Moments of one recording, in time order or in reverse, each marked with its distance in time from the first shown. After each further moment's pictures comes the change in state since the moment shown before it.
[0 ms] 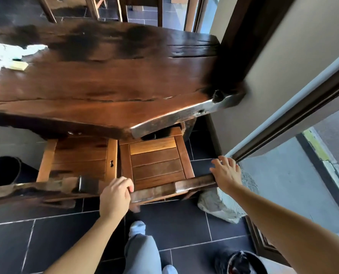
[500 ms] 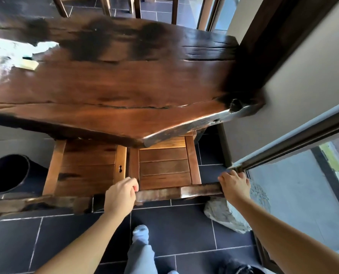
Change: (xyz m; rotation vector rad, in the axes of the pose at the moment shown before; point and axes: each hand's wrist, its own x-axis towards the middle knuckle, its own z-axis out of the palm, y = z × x) left_hand 0.067 -0.030 -0.002 0.000 -0.070 -0.069; right_hand 0.038 -0.034 -0.012 -0.072 -0.067 0.072
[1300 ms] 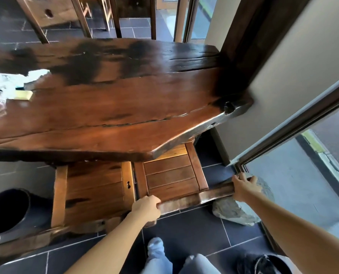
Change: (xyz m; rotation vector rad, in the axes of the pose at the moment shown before) left_hand 0.037 -0.026 -0.017 0.144 -0.733 0.077; right_hand -0.032 -0.049 -0.015 -0.178 -0.309 0.227
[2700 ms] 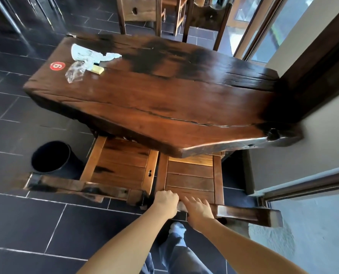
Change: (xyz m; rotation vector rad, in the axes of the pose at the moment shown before) left_hand -0.035 0.023 0.006 0.247 0.126 -0.072; right_hand -0.066 -0.157 0.052 -0.211 0.120 -0.756
